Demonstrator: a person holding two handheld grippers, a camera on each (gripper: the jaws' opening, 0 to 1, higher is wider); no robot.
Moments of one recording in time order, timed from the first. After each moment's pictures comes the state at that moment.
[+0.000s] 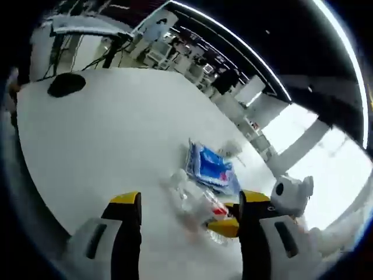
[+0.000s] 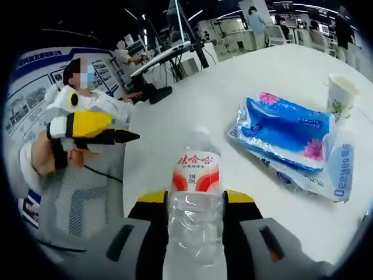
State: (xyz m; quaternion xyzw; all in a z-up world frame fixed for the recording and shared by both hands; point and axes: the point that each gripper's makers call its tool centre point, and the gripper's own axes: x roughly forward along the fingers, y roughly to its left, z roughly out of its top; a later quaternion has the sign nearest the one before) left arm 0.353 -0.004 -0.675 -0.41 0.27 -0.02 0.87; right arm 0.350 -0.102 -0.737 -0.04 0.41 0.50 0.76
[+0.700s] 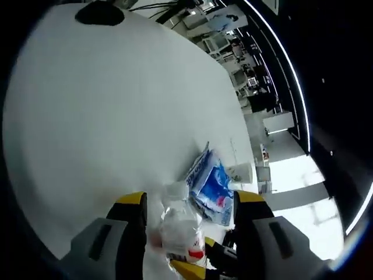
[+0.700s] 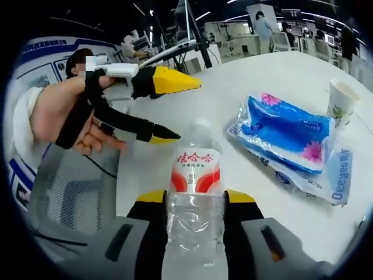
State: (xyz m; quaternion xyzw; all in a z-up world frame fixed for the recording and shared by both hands) left arm 0.400 -0.043 -0.711 -0.53 0.34 0.03 0.78; right arm 0.350 -0.105 -0.744 -0.06 0.39 0.50 0.77
